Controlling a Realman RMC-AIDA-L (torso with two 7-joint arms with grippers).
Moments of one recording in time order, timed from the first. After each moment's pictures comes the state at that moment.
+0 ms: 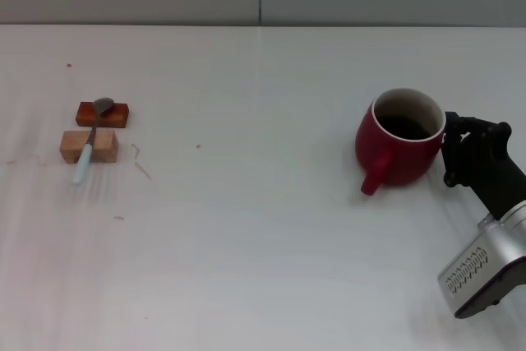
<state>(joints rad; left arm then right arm) -0.46 -2.07 0.71 0.08 0.46 1.22 -0.37 0.41 2.09 0.18 0.24 -1.80 -1.10 -1.14</state>
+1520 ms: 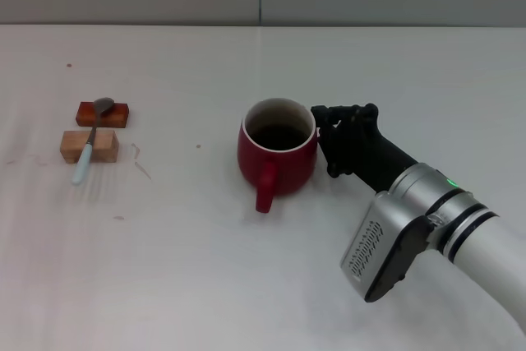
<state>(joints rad) -0.44 -2.06 0.71 0.09 0.46 1.22 -0.38 0.59 2.09 0.14 0.45 -1.84 -0.88 -1.14</state>
